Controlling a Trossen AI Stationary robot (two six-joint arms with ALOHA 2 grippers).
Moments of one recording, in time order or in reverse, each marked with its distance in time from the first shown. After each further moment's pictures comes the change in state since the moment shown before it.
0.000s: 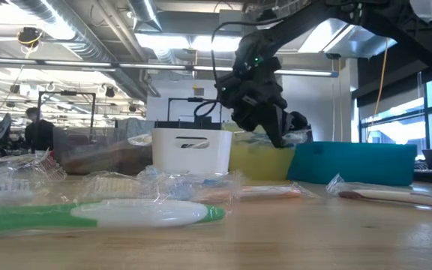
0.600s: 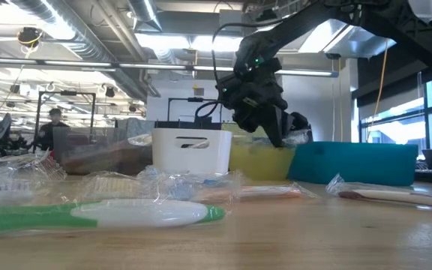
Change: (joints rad) left arm 0.000 0.000 0.000 0.000 0.005 0.000; right arm -0.013 0.000 0.001 -0.006 0.005 -0.001
